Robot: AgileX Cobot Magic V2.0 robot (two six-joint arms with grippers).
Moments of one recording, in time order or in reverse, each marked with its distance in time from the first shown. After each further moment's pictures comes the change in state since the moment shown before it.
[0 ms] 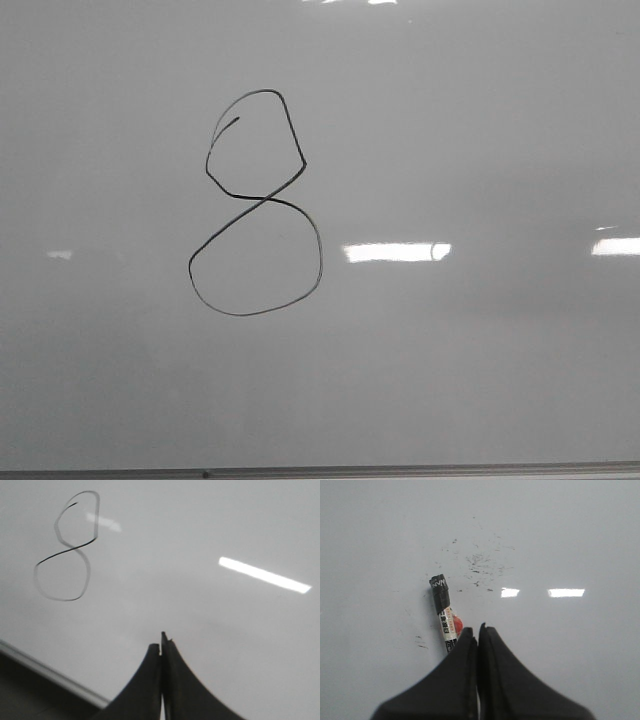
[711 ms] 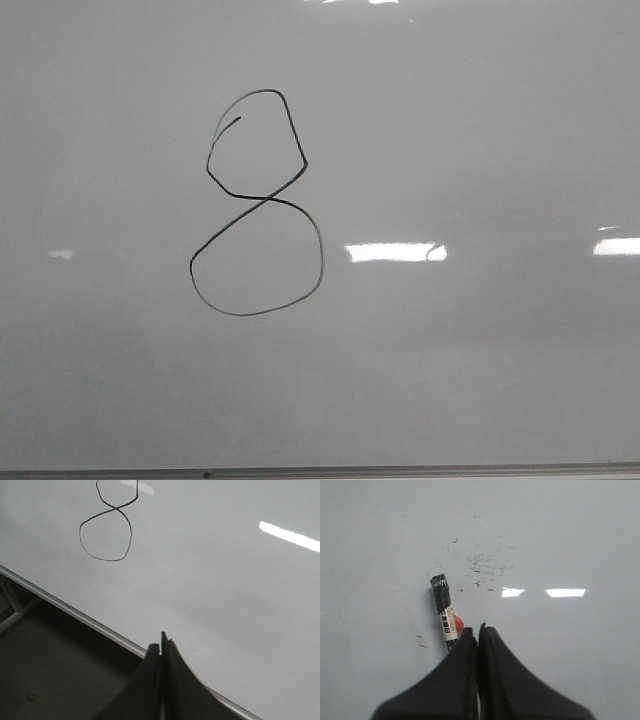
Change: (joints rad) left arm 0.000 0.000 0.000 0.000 0.001 0.000; right arm 0.000 0.000 -0.066 0.035 0.278 0.005
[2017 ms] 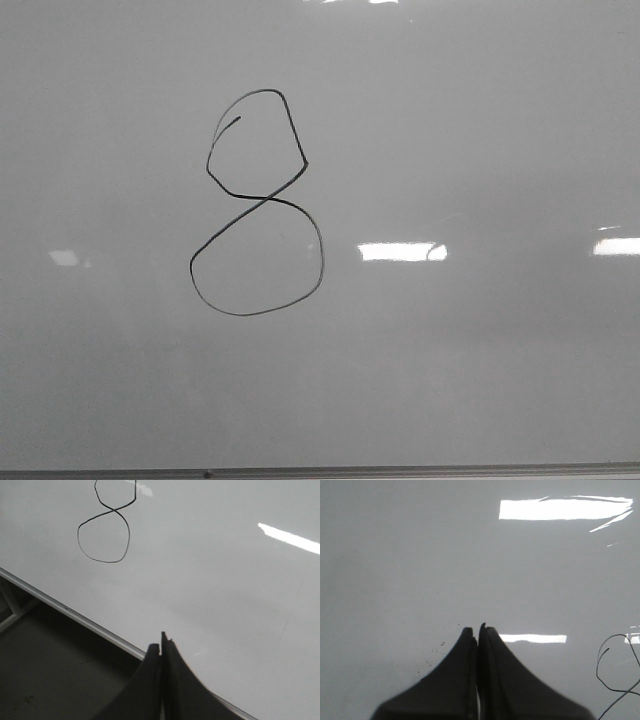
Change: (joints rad) left arm 0.000 0.022 -0.459 -0.051 0.284 0.000; right arm 0.000 0.000 0.000 -0.002 -0.008 0.000
